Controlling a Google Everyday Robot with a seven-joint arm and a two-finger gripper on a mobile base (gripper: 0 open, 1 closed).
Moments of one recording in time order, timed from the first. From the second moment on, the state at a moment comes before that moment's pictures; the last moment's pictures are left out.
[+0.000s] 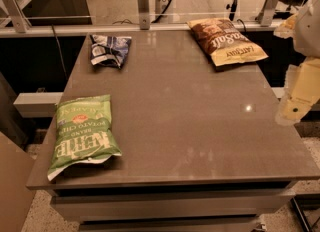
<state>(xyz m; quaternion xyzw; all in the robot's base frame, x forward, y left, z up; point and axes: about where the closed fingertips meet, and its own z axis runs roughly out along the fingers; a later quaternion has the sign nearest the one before) 0.438 -0.217 0.977 -0.60 0.78 -0.03 0.16</state>
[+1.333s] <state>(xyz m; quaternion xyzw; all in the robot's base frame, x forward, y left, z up) 0.499 -0.245 0.918 -0.48 0.84 0.01 0.26</state>
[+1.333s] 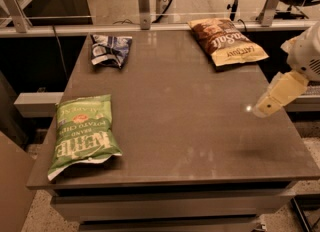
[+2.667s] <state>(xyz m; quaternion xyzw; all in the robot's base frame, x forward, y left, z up) 0.552 -0.244 0.904 -0.43 0.84 0.01 0.32</state>
